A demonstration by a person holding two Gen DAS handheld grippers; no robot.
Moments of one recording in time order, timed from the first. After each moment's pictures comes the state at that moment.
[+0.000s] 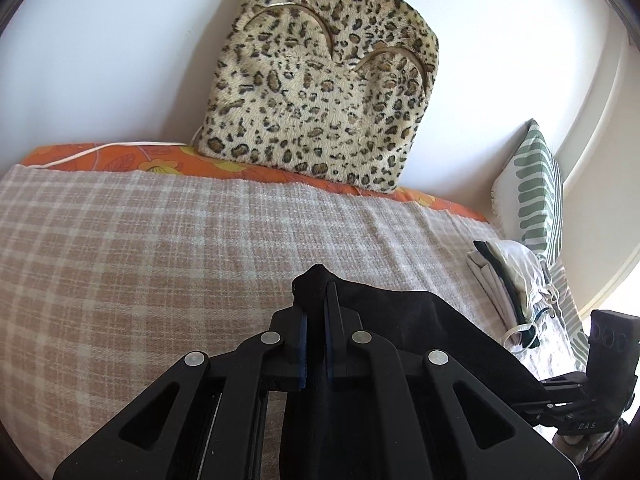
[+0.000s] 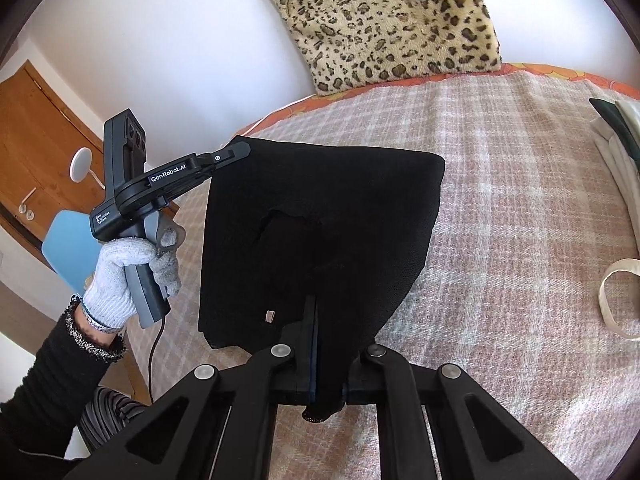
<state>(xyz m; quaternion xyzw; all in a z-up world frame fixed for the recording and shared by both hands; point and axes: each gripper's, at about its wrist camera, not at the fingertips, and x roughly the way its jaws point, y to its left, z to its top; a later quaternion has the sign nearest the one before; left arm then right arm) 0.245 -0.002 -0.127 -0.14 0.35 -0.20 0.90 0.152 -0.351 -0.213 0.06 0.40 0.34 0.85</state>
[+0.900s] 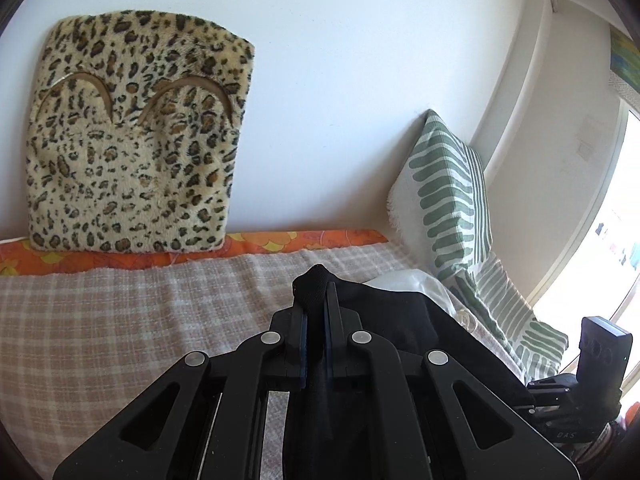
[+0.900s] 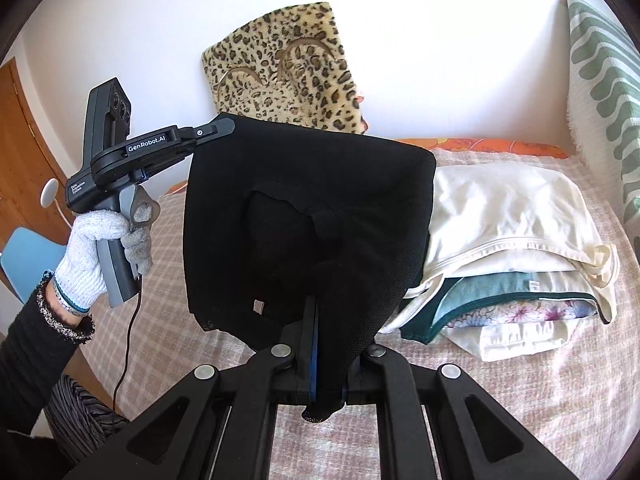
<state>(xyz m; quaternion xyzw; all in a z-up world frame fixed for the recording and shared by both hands) 0.254 -0.202 -0.036 -0.11 0.28 -0.34 0.89 0.094 -0.523 -0.144 0.03 0.33 0.22 0.92</state>
